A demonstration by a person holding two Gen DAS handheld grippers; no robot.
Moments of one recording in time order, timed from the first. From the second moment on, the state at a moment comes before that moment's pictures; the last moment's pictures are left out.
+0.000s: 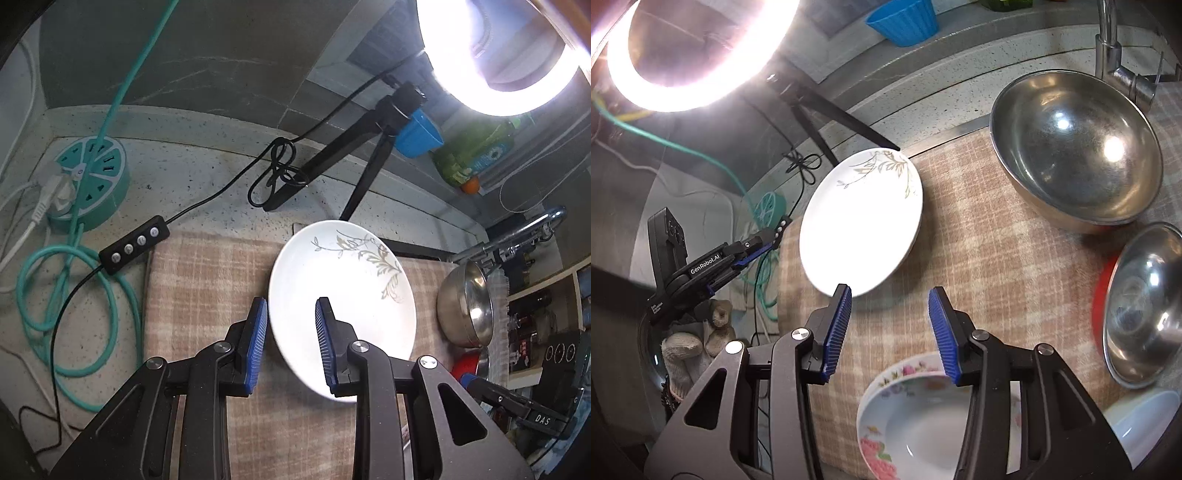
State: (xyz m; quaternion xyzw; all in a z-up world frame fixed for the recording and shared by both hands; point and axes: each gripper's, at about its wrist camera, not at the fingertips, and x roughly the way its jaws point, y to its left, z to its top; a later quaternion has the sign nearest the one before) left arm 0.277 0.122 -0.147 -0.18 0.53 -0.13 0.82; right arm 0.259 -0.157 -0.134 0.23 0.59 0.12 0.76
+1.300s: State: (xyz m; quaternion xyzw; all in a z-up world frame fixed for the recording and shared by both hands) left arm 0.335 0.111 -0.191 -0.17 0.56 -0.16 0.80; right arm 0.329 -0.132 -0.203 0.22 0.63 0.08 0.74
